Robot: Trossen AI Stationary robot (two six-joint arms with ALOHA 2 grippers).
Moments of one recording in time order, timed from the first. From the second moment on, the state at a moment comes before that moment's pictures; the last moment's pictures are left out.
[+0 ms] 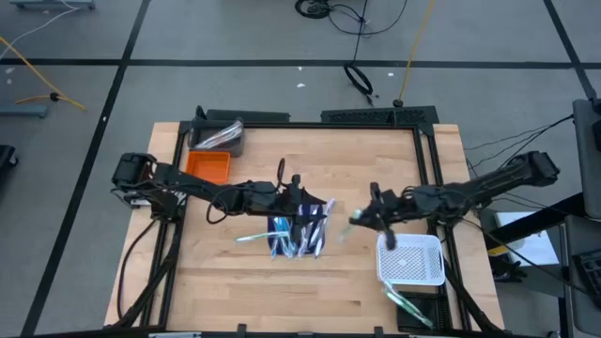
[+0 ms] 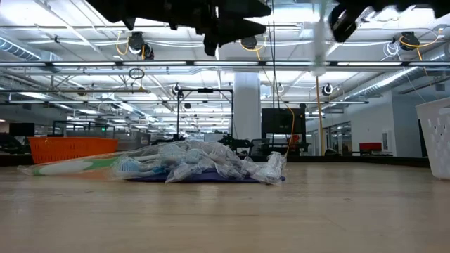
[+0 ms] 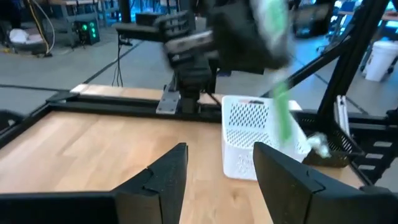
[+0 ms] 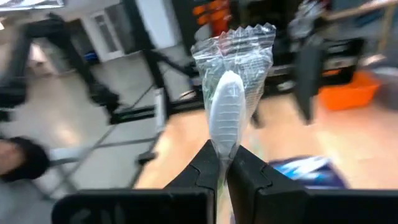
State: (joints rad) left arm -0.11 1.65 0.96 0.56 -0.08 -0.08; right arm 0.32 0.87 0.51 0.27 0.09 0.31
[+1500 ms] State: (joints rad) left arm -0.11 1.65 0.96 0.52 -0.11 -0.12; right arm 1.11 1.05 0.72 -0.50 0.16 1.46
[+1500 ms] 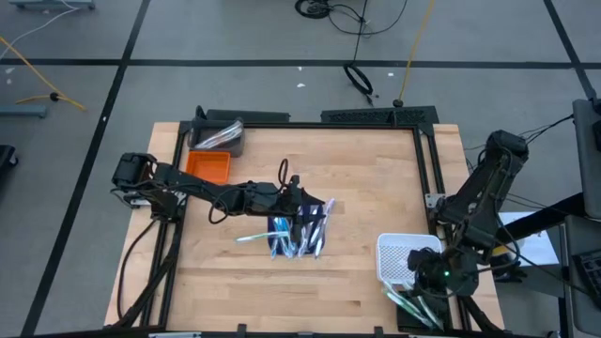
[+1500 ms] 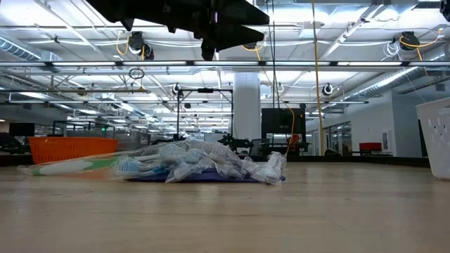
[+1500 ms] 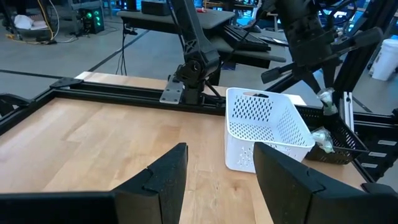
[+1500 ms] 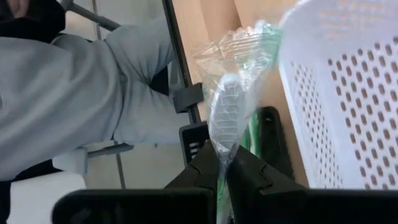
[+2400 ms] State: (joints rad) left arm -0.10 1.65 0.96 0.52 -0.11 -0.11; right arm 1.17 1.05 0.59 -0.29 0.18 1.60
